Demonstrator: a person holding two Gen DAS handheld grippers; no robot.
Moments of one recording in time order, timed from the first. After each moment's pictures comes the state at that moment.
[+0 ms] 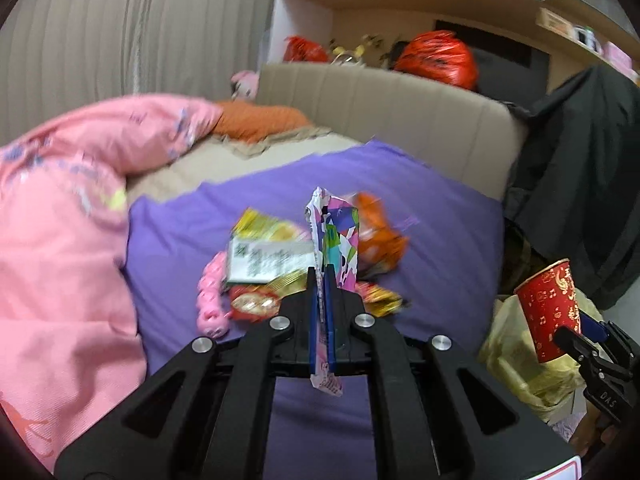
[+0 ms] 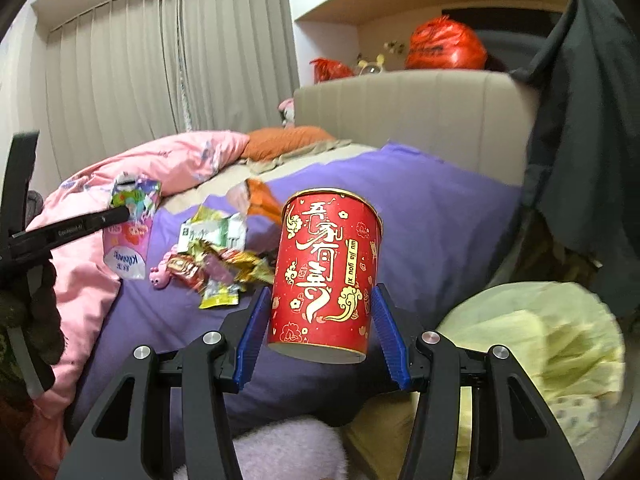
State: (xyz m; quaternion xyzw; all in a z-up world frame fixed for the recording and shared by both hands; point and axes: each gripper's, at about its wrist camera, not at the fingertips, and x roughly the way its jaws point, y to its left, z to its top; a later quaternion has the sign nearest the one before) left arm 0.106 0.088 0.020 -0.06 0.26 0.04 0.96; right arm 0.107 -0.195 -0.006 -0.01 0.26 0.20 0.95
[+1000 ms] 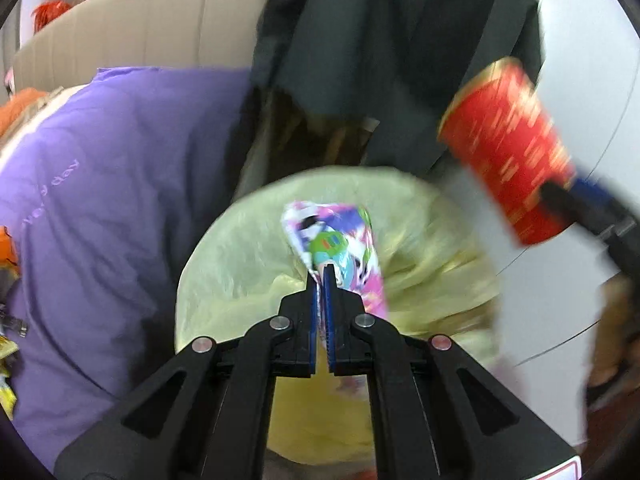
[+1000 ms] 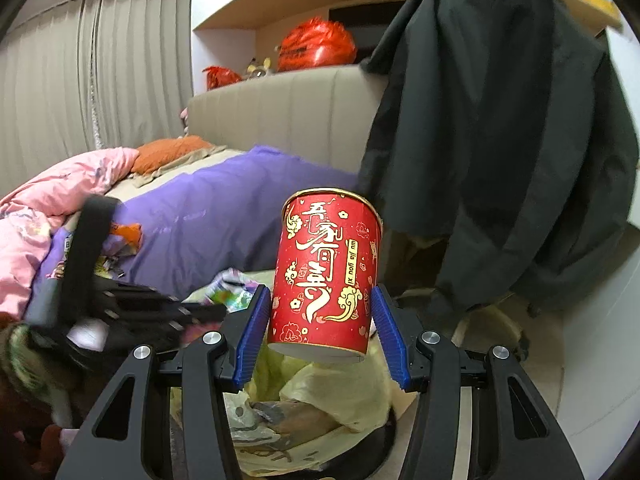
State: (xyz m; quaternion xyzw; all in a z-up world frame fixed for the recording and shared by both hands) left arm 0.218 -0.268 -0.078 0.07 0.42 -0.29 0.86; right arm 0.129 -0.419 0.004 0.00 0.28 0.06 0.96
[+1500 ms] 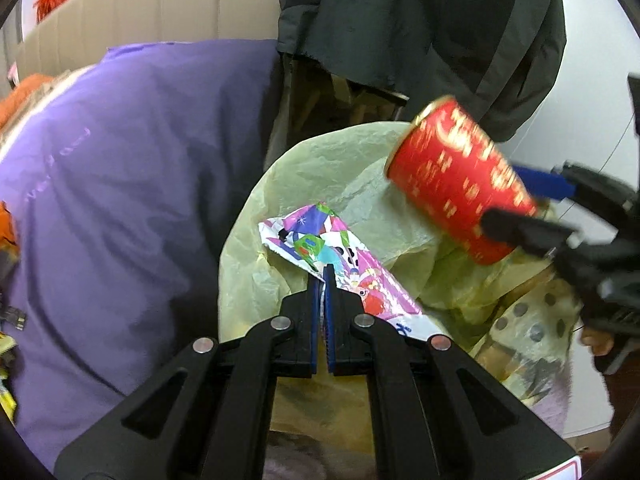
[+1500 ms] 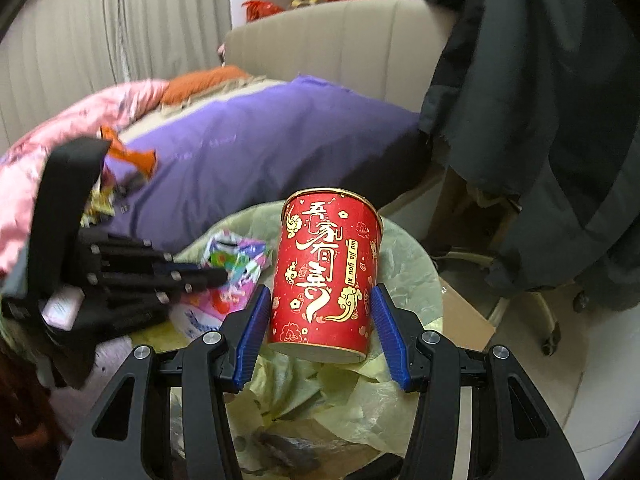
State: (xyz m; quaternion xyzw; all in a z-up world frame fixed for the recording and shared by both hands) left arm 0.237 -0.227 -0.112 0.06 0.44 -0.29 0.85; right arm 0.190 -0.378 -0.063 -0.05 0.38 0.12 0.92
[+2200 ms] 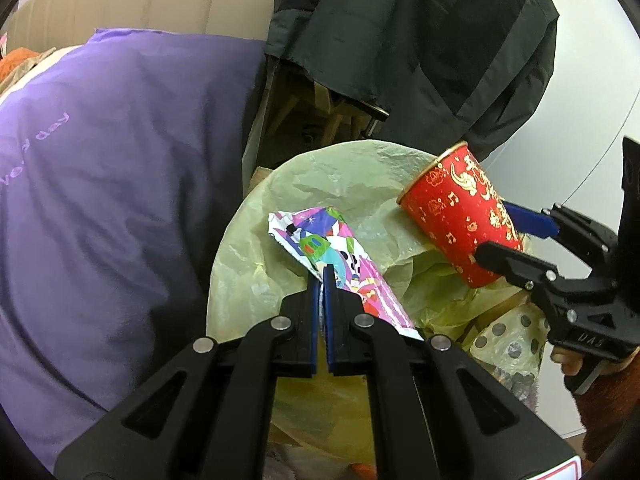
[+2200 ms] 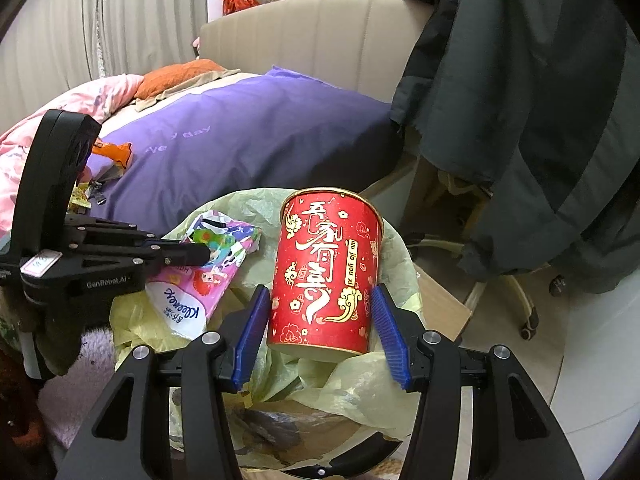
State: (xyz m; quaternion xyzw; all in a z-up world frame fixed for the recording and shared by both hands) left arm 0.249 -0.217 -0.110 0.00 0.44 -0.34 0.83; right arm 0.177 -0.384 -0.066 -0.05 0.38 0.07 0.92
